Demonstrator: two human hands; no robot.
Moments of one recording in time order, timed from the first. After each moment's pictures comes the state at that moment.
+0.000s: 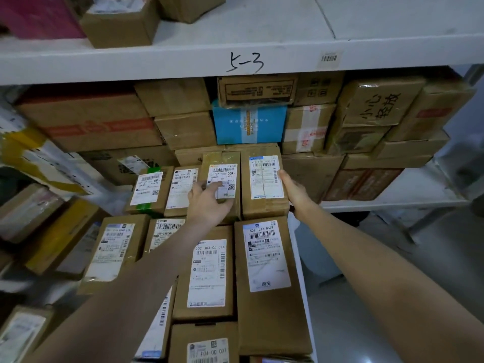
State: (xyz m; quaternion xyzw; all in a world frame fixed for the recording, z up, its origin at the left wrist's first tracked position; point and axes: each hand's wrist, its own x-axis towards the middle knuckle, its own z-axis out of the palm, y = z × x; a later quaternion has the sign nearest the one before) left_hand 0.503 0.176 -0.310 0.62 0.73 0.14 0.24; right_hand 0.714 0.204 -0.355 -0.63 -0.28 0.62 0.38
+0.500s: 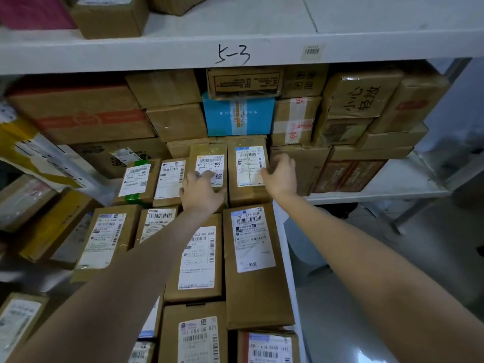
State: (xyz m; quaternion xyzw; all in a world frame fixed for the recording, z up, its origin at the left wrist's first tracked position) left_hand 0.514 0.166 -0.306 0.64 0.75 0.10 0.16; right_hand 0.696 0.190 -0.335 -0.72 -0.50 0.30 0.37
